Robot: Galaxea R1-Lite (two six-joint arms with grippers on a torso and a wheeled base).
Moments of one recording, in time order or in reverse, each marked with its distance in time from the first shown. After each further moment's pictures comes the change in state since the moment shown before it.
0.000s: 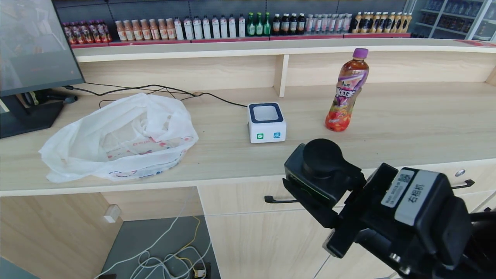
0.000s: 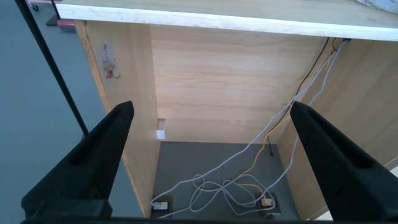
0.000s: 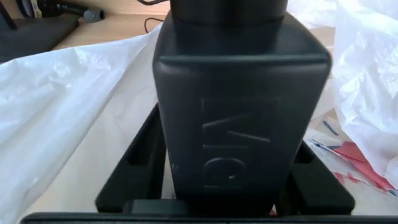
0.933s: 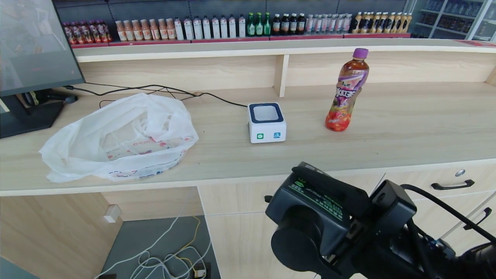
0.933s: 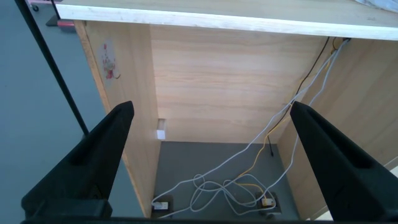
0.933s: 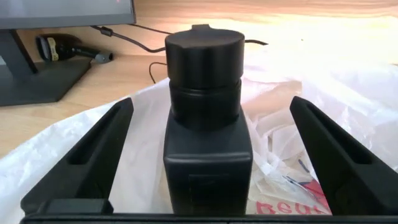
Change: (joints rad) left arm 0.000 0.000 0.000 0.000 0.000 0.003; right arm 0.007 -0.064 0.029 -0.090 0.003 -0.044
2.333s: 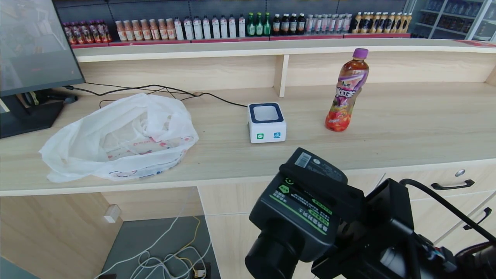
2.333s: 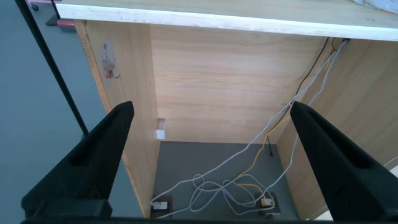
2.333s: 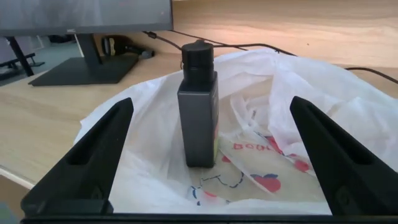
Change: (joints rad) left arm 0.000 0.000 0.000 0.000 0.000 -0.005; right arm 0.003 -0.364 0.577 -0.190 0.158 0.050
